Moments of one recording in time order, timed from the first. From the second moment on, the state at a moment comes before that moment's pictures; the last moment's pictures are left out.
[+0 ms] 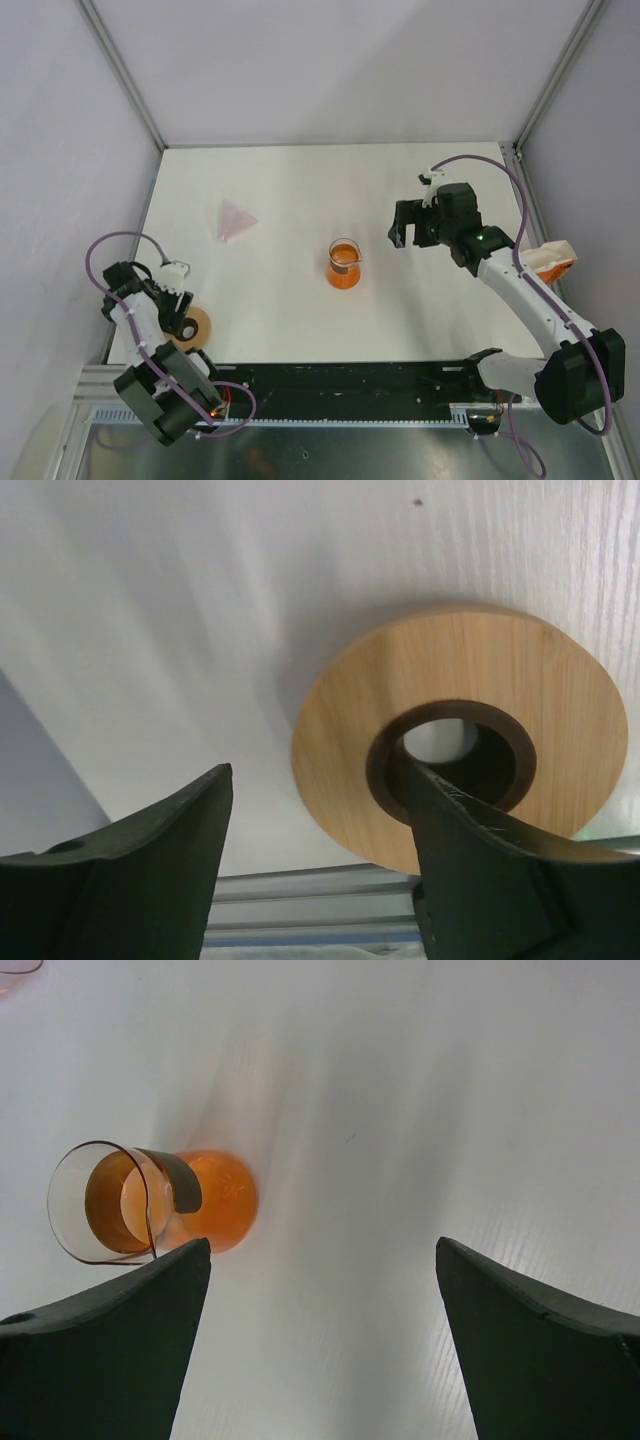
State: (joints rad) left arm 0.70 1.00 0.58 -0.81 0.20 0.96; right arm 0.37 1.19 0.97 -0.41 -0.11 0.23
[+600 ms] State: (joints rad) left arm 0.70 1.25 0.63 -0.84 0.25 0.97; right arm 0.40 1.20 0.98 -0.44 -0.07 0.21
